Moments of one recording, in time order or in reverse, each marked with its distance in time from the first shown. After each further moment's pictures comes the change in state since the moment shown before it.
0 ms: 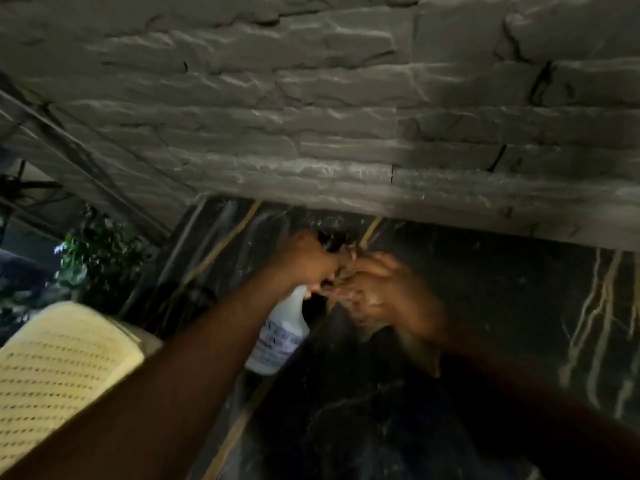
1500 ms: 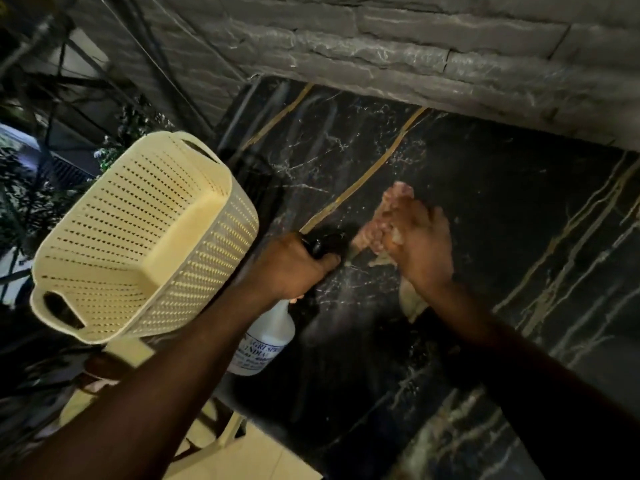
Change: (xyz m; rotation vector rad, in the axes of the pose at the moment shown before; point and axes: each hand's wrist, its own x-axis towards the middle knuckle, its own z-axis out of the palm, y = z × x) left_hand -0.194 -0.115 0.039 -0.016 0.103 -0.111; right_hand -0.100 -0.110 0.007 -0.175 -0.045 0.362
